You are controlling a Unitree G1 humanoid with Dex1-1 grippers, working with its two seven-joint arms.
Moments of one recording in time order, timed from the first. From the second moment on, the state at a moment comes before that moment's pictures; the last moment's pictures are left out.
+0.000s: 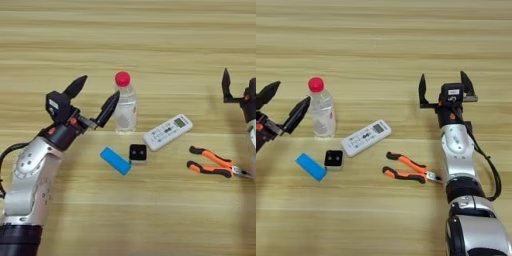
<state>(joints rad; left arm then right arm) -0.03 0.24 0.03 -0.10 -0.45 -0.08 -0.60 -0.46 -0.24 -0.17 0.79 0.04 -0.64 0.05</state>
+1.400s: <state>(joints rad) -0.25 0.14 -0.08 0.25 -0.24 -0.06 -0.53 -0.46 -0.24 -0.16 0.78 0.04 -0.64 0.05</state>
